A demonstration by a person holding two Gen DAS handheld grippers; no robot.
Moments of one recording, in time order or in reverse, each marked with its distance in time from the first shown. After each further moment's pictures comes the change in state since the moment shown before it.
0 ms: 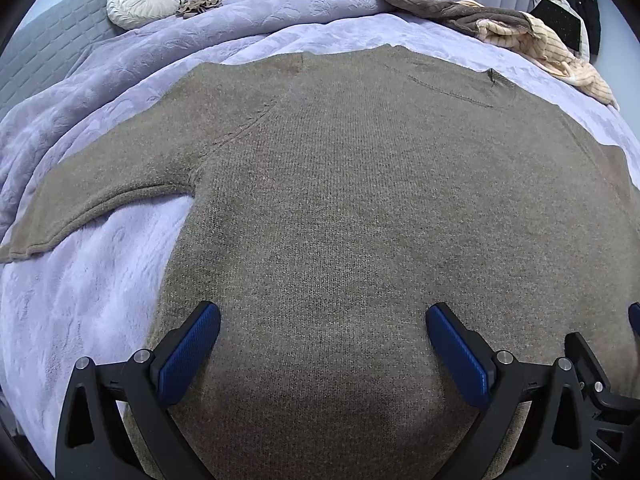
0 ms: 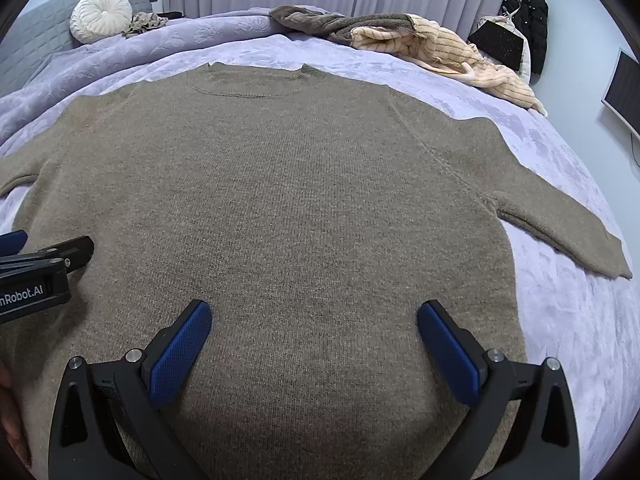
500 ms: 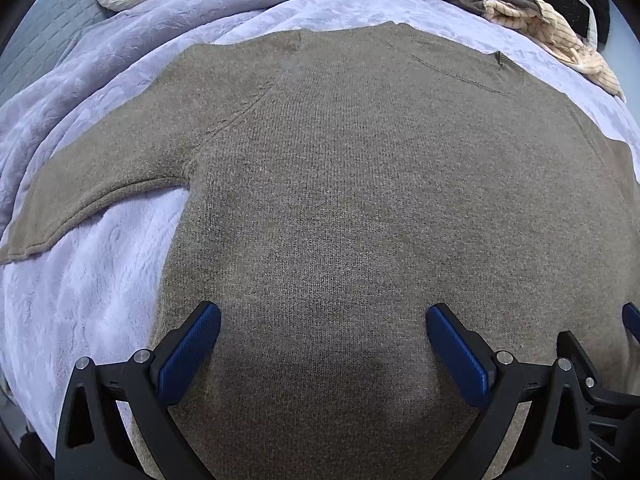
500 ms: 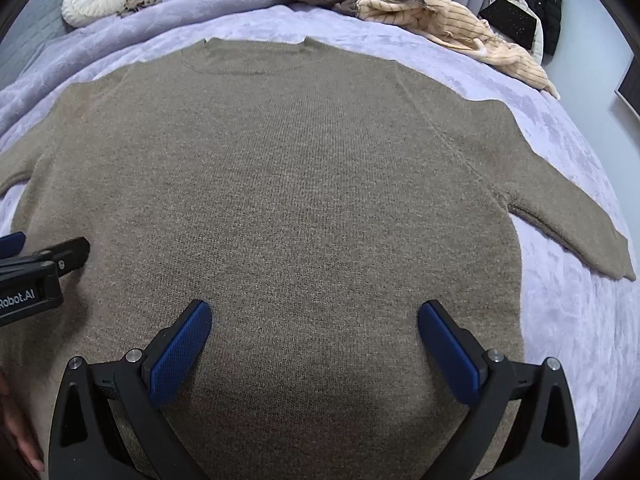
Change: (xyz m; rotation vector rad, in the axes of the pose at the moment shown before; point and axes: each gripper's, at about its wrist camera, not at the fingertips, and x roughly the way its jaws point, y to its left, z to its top) left arm 0.006 0.001 0.015 -0.001 0.119 -0.002; right arm 0.011 0.002 0.013 -0.016 0.133 0.010
